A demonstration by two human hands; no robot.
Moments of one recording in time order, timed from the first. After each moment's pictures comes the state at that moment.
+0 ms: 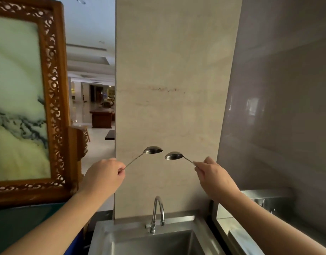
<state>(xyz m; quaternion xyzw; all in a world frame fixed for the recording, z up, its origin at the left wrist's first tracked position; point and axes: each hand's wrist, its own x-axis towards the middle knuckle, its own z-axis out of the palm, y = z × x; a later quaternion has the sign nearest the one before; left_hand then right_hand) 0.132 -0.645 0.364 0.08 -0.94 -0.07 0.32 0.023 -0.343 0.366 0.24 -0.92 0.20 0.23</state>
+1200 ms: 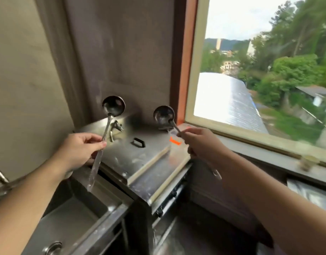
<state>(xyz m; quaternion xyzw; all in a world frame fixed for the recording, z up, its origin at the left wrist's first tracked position) 0.225 -0.188 0.314 -0.11 -0.83 -0.55 -0.02 0.348 0.108 0.325 -0.16 -0.80 0.56 0.17</state>
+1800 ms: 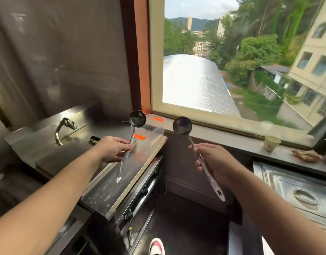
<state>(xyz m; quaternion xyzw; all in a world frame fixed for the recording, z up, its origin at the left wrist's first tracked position) 0.163 0.068 0.236 -0.12 -0.79 -0.54 -0.28 0.386 0.288 0.243 -0.30 -0.61 0.71 0.14</state>
